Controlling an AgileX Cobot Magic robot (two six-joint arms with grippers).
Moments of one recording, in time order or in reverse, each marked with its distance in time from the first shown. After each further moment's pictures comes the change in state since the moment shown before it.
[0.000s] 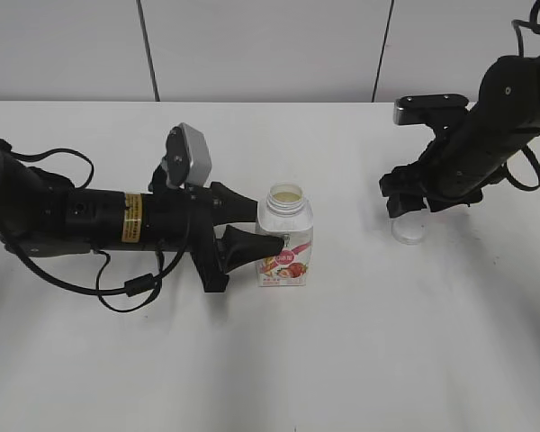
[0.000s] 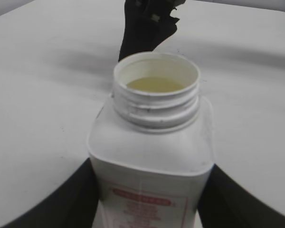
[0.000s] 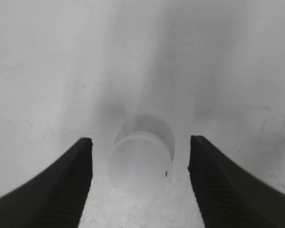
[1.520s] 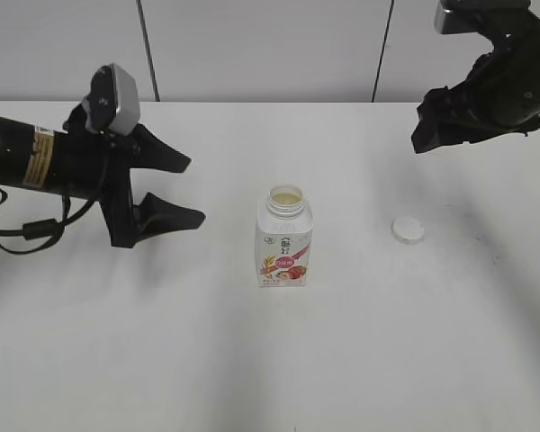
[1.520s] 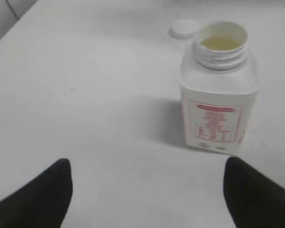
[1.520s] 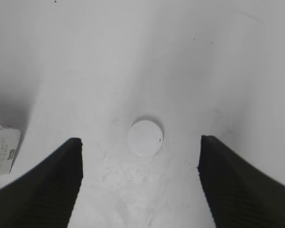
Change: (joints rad) left arm 0.193 -0.262 0.000 0.445 0.175 -0.268; right arm 0.001 -0.311 0.001 -0.001 0.165 -0.057
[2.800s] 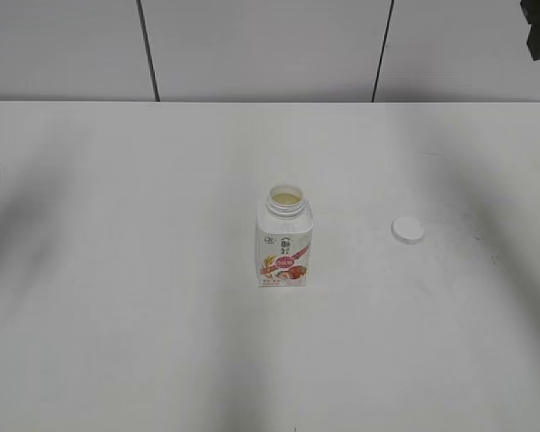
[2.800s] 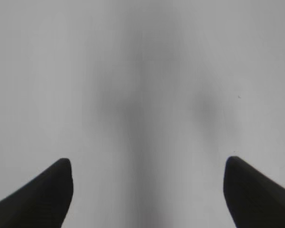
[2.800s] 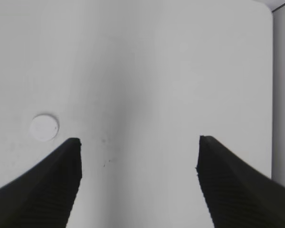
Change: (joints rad) left arm 0.004 -0.452 -0.002 -1.184 1.563 0.548; right arm 0.000 -0.105 -0.300 -0.424 0.417 0.228
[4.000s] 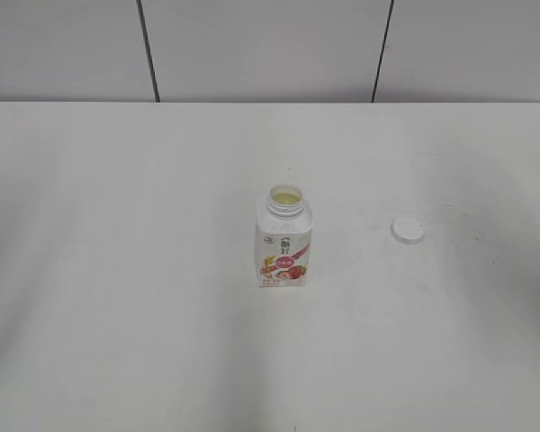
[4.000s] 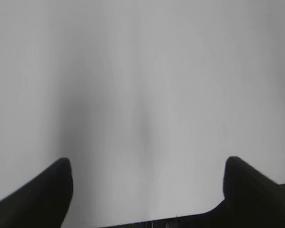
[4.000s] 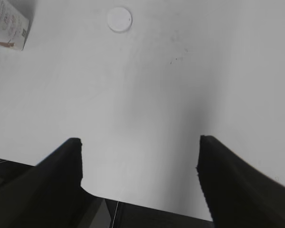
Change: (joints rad) left arm 0.032 -0.554 0.071 -0.422 0.357 0.151; right arm -0.063 -0.516 0.457 0.332 0.087 -0.184
